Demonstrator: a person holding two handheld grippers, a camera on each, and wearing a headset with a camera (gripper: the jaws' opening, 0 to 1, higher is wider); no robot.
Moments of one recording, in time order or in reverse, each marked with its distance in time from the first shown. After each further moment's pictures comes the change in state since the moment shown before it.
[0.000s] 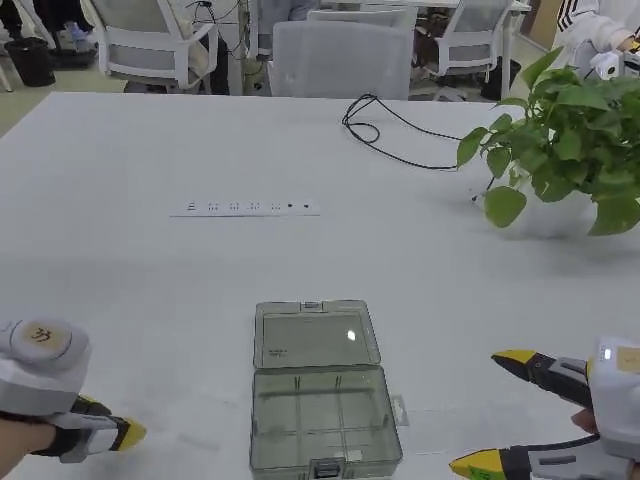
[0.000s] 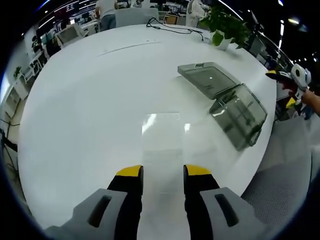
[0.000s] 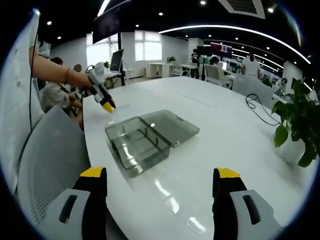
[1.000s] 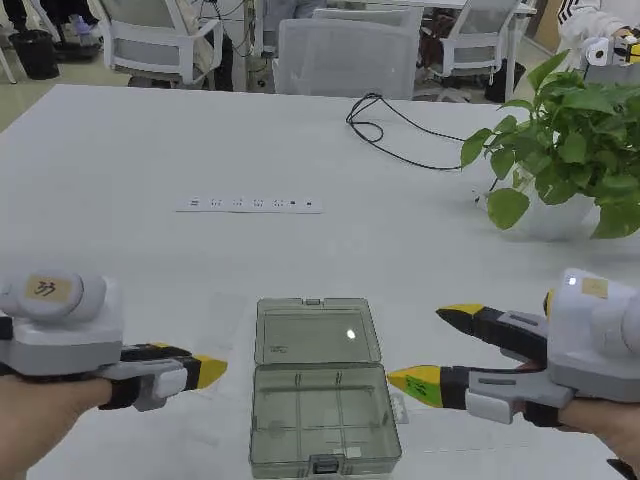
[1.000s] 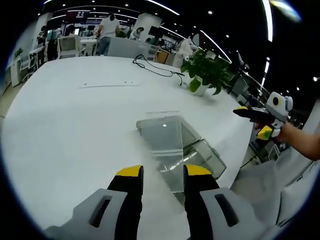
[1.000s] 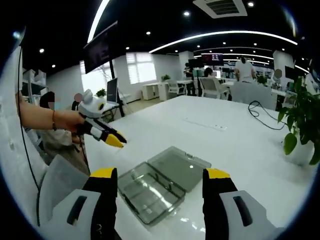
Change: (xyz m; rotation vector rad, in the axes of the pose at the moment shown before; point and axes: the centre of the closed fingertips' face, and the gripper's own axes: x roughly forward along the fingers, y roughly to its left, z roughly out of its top) left arm -0.022 -0.083 0.089 -0.126 -0.324 -0.214; right arm 0.028 0.014 0.101 0.181 -0.194 0.025
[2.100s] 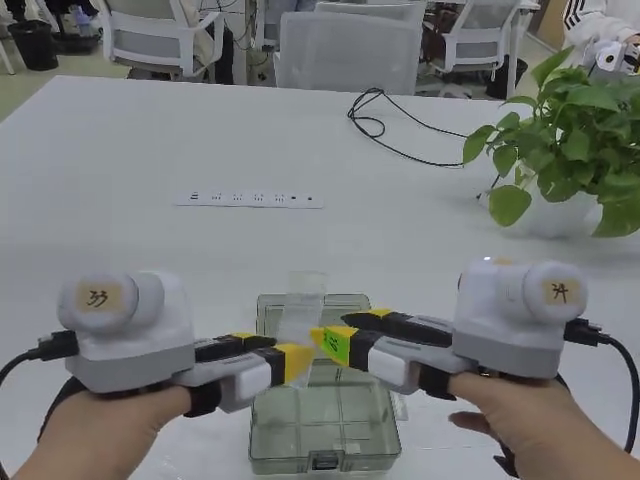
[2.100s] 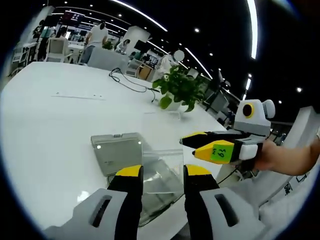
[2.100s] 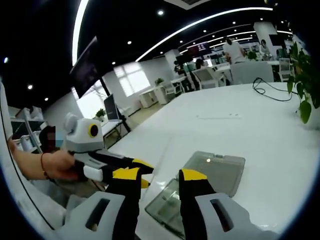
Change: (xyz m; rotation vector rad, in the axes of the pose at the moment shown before) left arm 0.018 -0.088 0.023 -0.034 -0.143 -0.192; right arm 0.053 0.049 0.018 0.252 -0.023 0.036
